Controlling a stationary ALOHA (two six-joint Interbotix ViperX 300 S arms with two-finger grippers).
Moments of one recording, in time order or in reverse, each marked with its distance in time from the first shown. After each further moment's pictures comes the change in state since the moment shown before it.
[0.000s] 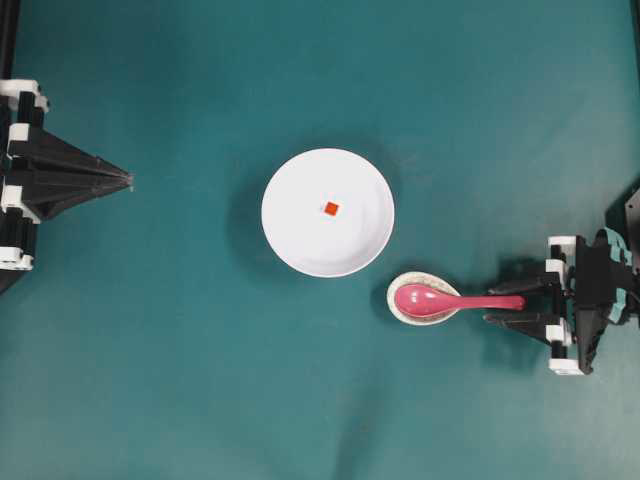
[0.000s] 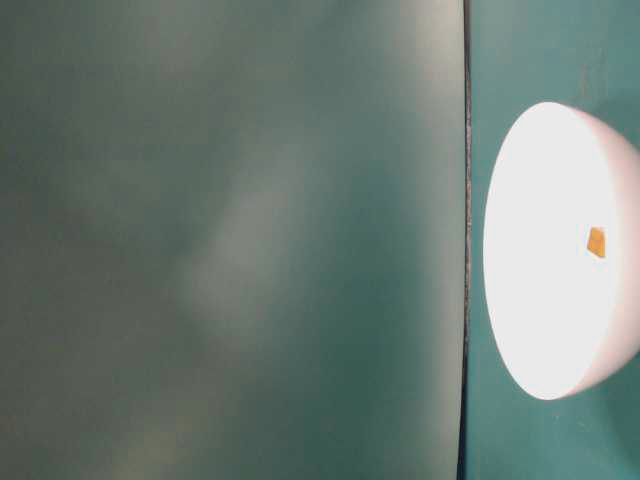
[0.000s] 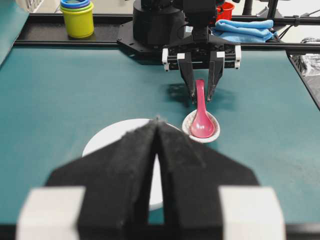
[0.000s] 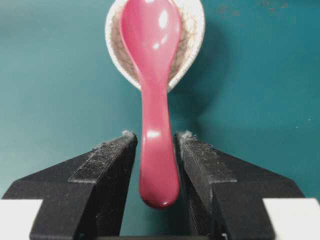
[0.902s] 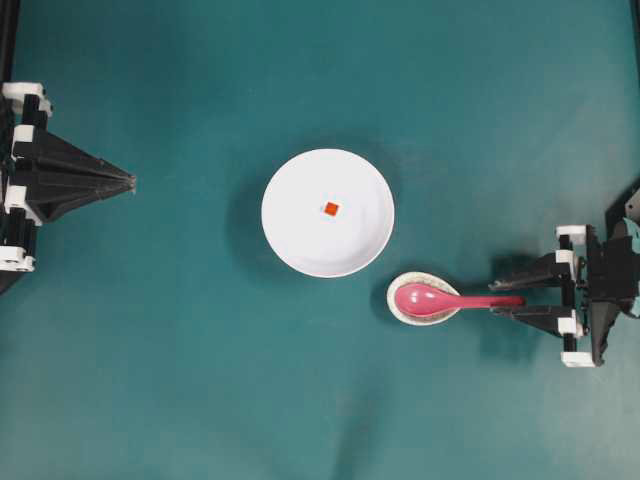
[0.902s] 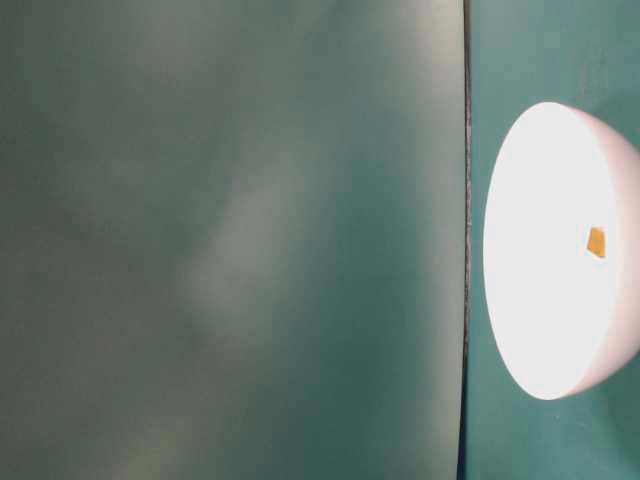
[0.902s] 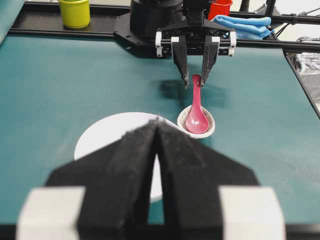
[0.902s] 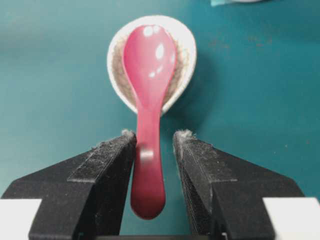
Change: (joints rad) left arm 0.000 0.011 0.000 -0.002 0.009 -0.038; right arm 0.000 -0.097 0.046 0.000 -0.051 -0.080
